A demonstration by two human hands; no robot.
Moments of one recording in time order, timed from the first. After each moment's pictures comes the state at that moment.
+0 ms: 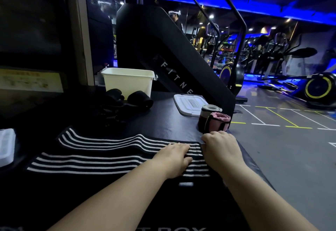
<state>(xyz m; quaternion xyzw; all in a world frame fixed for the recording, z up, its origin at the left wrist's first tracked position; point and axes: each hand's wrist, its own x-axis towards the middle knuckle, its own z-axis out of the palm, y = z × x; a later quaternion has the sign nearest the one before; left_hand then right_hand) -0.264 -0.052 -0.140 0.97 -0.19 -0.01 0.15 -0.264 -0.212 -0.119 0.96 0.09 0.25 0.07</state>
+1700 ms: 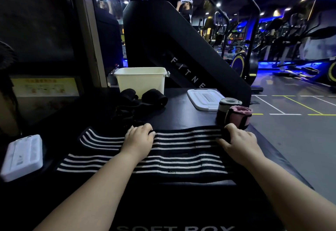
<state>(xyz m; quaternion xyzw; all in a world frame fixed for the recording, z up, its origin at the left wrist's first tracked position) -0.236 0.087 -0.145 0.96 0.00 0.18 0.20 -0.243 -0.211 -0.131 0.98 0.01 0.16 -0.14</state>
